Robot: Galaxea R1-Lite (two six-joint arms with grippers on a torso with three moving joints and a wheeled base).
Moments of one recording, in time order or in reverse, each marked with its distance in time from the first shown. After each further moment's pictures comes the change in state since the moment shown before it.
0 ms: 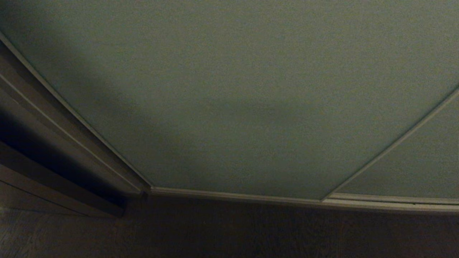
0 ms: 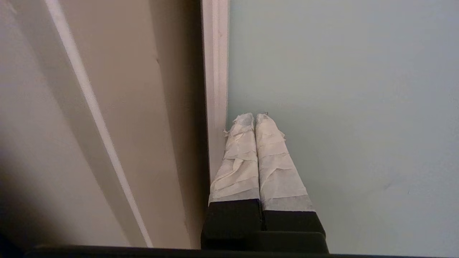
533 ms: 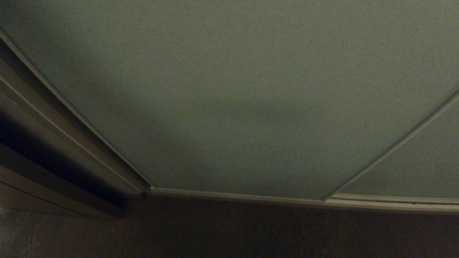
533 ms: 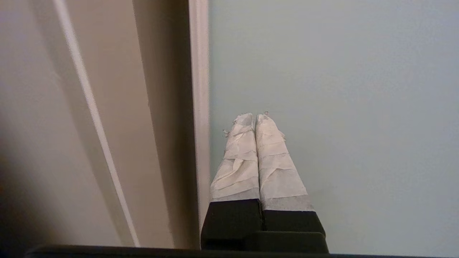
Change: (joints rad) left arm -0.007 -0.115 -0.001 0.019 0.000 -0.032; right arm 0.000 0.000 0.000 0.000 0.000 0.000
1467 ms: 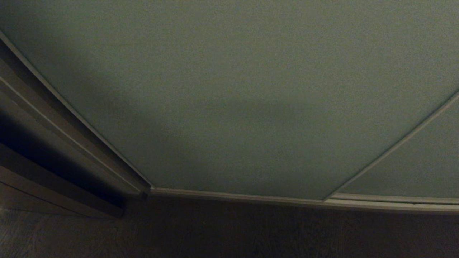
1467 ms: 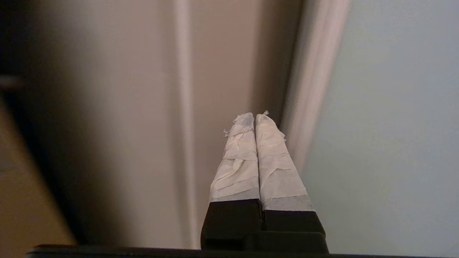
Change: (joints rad) left arm 0.077 0.076 -0.051 0.004 0.199 -0.013; right arm 0.000 0.000 0.000 0.000 0.000 0.000
